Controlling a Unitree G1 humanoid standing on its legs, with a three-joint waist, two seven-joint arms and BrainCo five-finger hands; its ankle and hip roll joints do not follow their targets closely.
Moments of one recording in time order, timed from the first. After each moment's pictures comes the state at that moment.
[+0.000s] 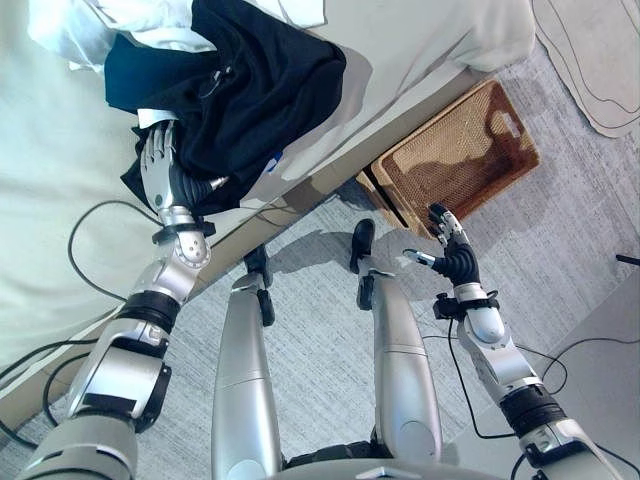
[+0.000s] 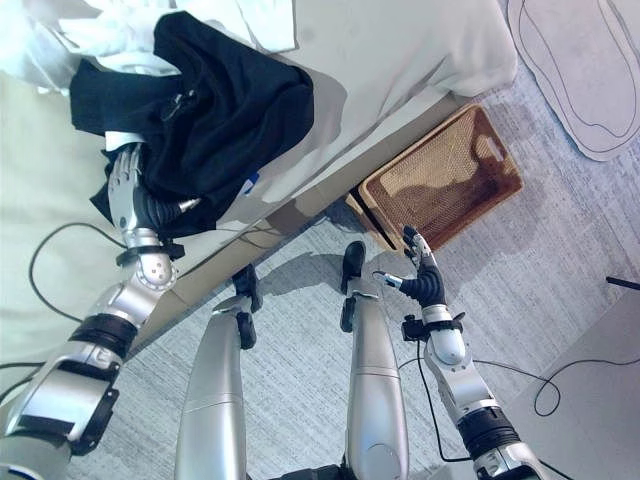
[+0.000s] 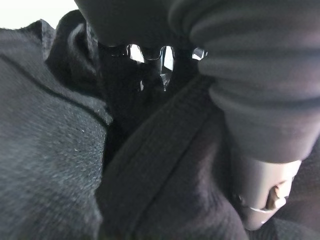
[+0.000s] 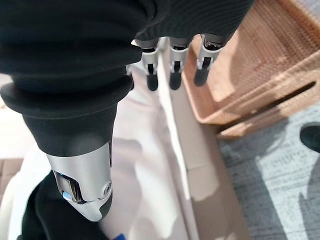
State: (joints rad) left arm -0.73 0.58 -0.26 0.79 0.38 -0.18 0.77; right arm -0.19 -0.41 0.24 0.31 0.29 -0.39 -0.18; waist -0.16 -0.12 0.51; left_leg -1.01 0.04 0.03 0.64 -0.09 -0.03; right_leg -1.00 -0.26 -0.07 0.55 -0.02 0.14
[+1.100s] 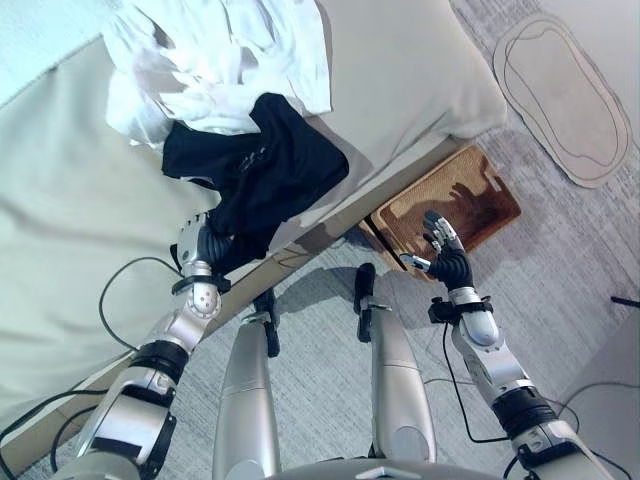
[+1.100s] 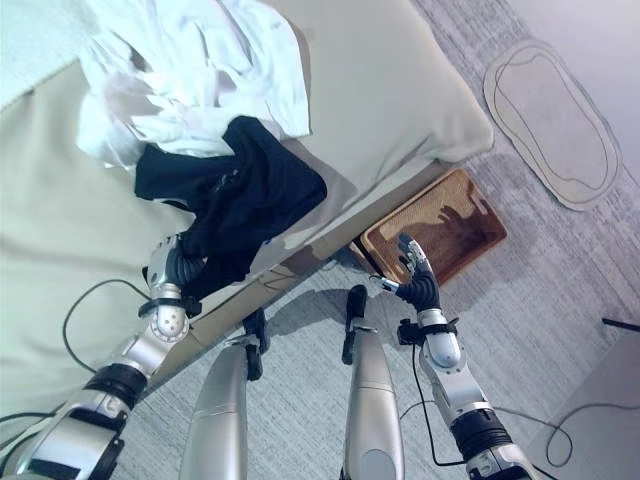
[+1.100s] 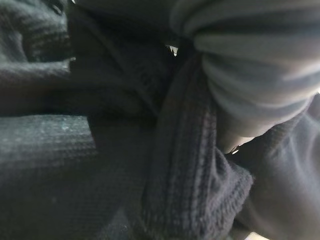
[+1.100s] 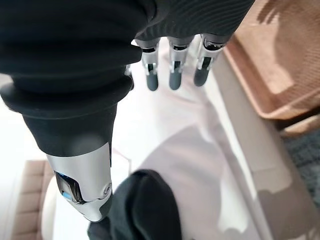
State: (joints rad) left arm -0.39 0.48 -0.23 0.65 0.36 -0.25 0.56; right arm -0.17 -0.36 0.22 0.38 0.28 -0.39 -0.15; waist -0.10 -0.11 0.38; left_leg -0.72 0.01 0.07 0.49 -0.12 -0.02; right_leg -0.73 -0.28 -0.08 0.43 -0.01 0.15
